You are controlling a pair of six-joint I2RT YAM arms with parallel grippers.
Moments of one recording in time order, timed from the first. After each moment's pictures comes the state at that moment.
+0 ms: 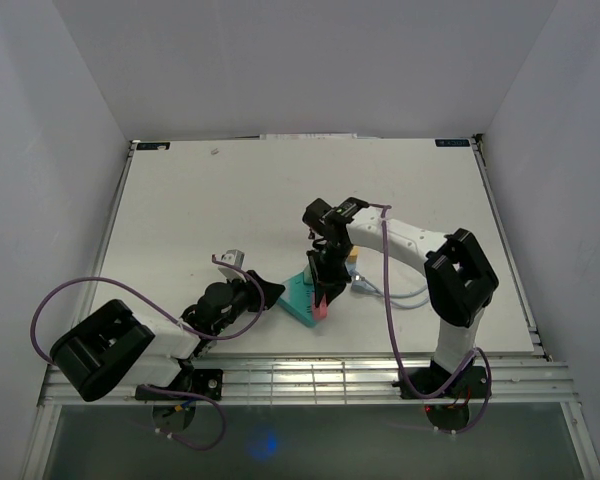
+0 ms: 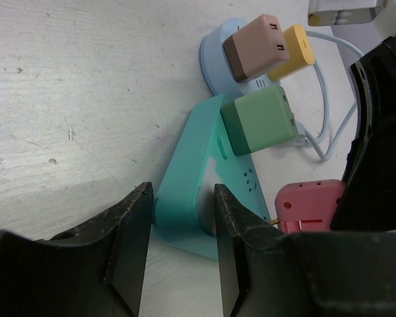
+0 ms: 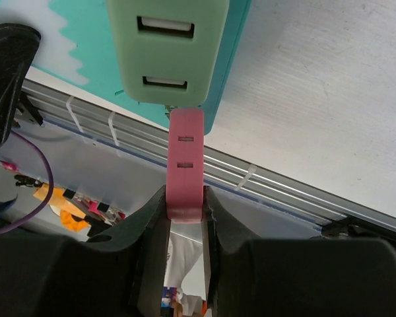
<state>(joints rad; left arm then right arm) -0.74 1.28 0.06 0.97 -0.05 -0.75 0.81 1.83 1.41 -1.10 -0.40 0.59</state>
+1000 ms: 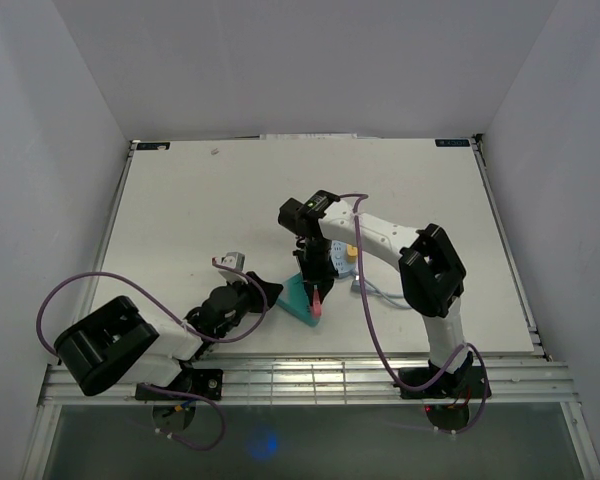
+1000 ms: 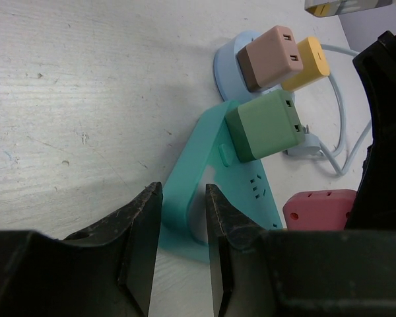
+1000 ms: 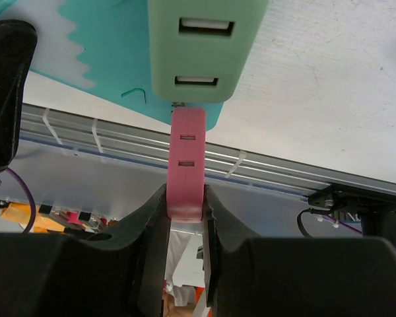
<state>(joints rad) -0.80 1.31 0.06 1.00 -0.19 -0.75 0.90 2.01 1.69 -1.33 -0.27 0.63</state>
